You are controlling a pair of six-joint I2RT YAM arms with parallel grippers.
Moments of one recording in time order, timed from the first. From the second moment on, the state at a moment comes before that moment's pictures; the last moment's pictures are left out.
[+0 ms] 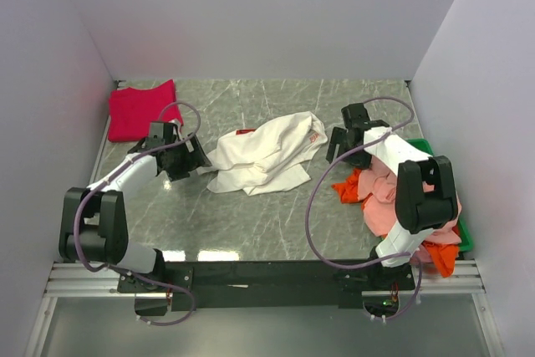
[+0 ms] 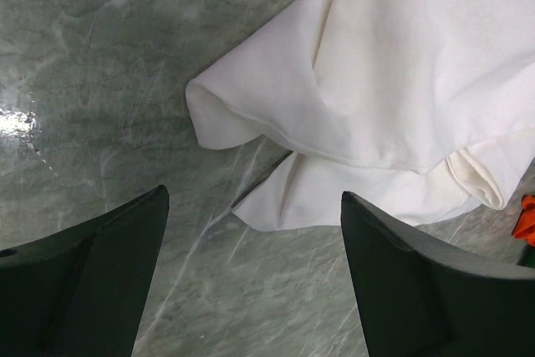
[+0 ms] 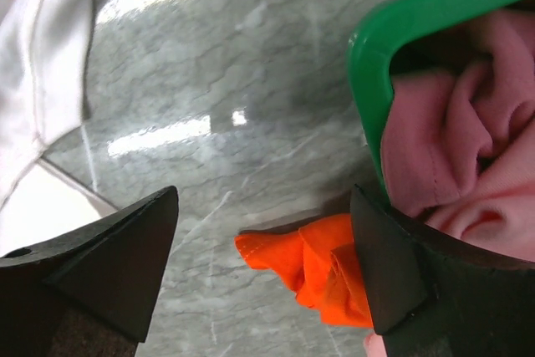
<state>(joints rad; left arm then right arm) -0.10 1.44 0.83 -0.35 0.23 -0.54 0.18 1.68 1.12 -0.64 0.12 0.44</state>
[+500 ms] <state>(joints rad) -0.12 1.53 0.84 -0.31 0.22 -0.54 0.11 1.67 1.13 -0.65 0.16 0.41</state>
